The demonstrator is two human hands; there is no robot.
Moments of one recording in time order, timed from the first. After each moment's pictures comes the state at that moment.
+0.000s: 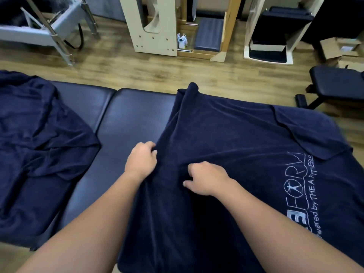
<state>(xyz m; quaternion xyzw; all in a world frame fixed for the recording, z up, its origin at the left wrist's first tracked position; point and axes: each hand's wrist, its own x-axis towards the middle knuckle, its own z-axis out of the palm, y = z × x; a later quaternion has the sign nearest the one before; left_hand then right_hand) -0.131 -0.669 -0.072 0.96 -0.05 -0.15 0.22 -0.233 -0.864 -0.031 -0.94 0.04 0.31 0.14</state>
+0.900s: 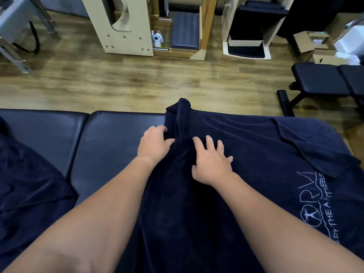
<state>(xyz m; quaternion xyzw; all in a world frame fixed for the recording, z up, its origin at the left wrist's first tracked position) 0.021 -0.762 -0.087 0.94 -0.15 -0.17 0.27 -0.106 -0.901 -0.066 -0.93 0.23 0.23 0.16</state>
